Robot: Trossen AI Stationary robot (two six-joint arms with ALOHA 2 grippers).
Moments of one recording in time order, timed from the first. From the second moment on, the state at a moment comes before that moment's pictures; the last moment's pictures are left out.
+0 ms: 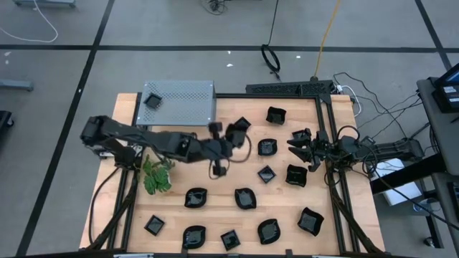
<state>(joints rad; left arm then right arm) -0.16 1.58 1.39 -0.45 -0.50 0.22 0.07 0.24 0.02 0.44 0.16 0.40</state>
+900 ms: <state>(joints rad) 0.35 1.44 1.39 -1.19 -0.49 0.14 0.07 0.24 0.02 0.44 0.16 0.40</state>
